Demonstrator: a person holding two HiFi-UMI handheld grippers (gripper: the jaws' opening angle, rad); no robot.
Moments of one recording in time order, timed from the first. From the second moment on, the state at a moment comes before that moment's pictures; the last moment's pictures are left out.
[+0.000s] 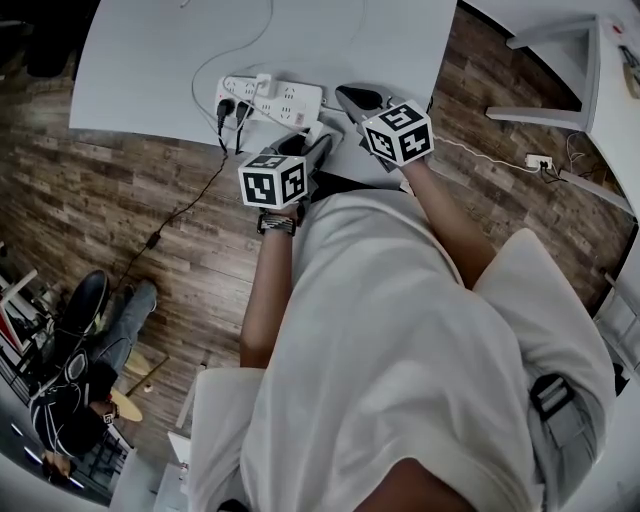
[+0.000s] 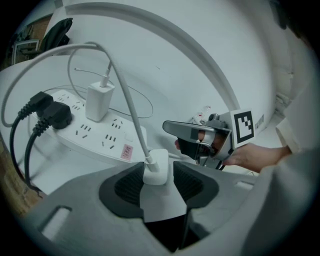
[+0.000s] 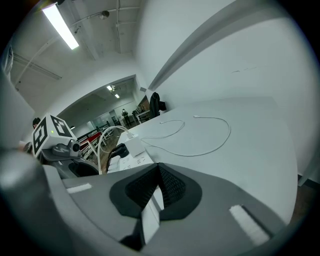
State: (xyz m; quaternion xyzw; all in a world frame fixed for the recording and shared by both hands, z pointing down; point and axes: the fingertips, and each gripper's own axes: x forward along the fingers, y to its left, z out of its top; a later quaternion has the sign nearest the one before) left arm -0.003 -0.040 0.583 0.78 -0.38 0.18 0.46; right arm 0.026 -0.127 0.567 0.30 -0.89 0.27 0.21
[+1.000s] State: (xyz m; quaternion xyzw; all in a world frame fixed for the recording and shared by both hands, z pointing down) left arm -0.087 -0.037 0.525 0.78 -0.50 0.18 0.34; right arm 0.025 -0.130 0.512 0.32 -0.90 0.23 0.18
